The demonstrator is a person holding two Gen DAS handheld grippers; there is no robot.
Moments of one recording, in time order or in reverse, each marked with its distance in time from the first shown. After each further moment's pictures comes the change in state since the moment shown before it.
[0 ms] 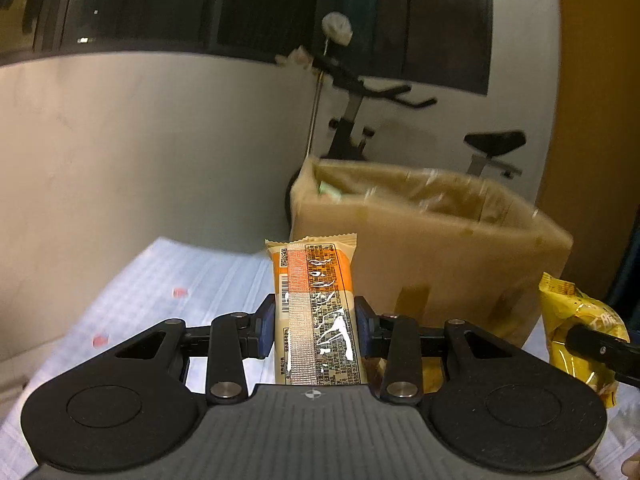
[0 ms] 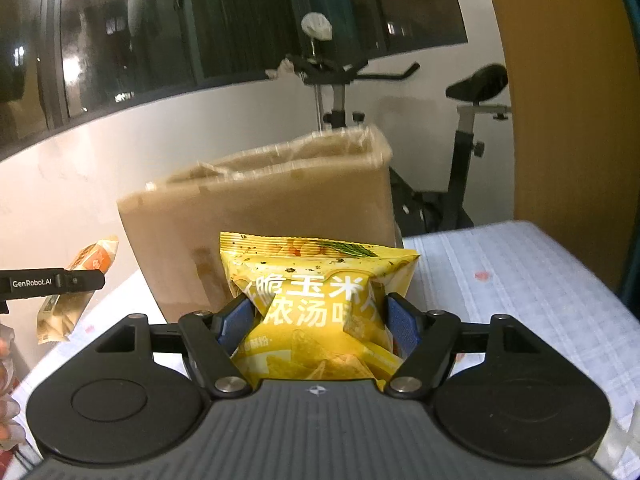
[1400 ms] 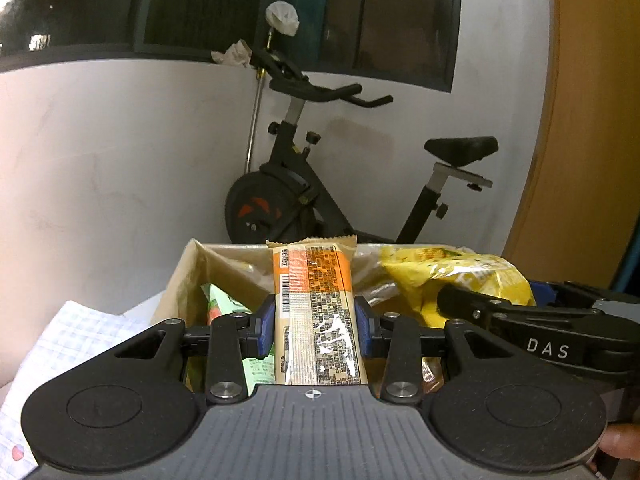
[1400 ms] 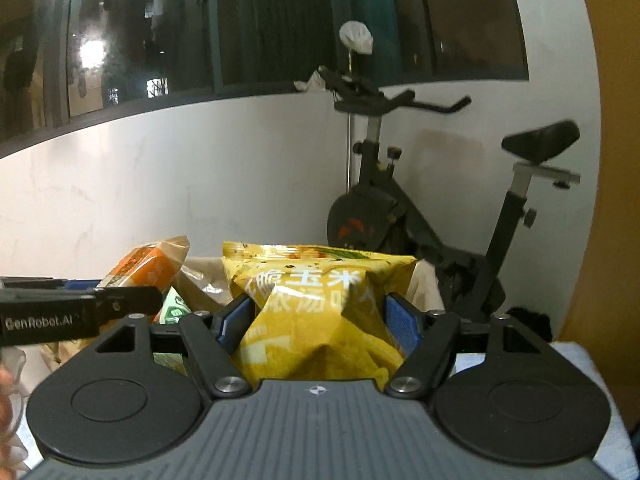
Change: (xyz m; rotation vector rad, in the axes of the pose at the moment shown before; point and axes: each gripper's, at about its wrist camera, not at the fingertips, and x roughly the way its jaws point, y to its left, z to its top) left arm 0.148 -0.052 0.089 0.040 0.052 -0.142; right arm 0.164 -0.004 0.149 -0.114 0.008 0.061
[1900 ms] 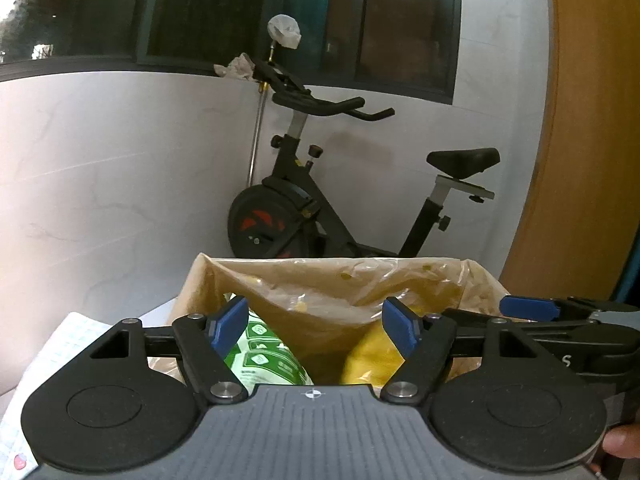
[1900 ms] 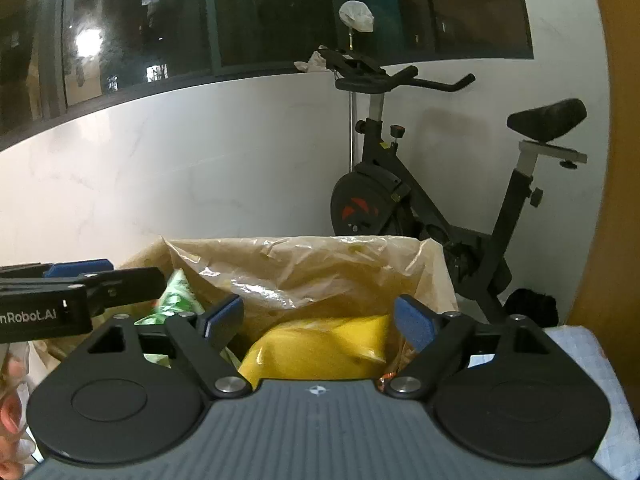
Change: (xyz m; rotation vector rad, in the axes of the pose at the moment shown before) left arm -0.008 0.006 0.006 0.006 -0.050 0.013; right arm 0.014 -0.006 -0.001 0.020 0.059 0.010
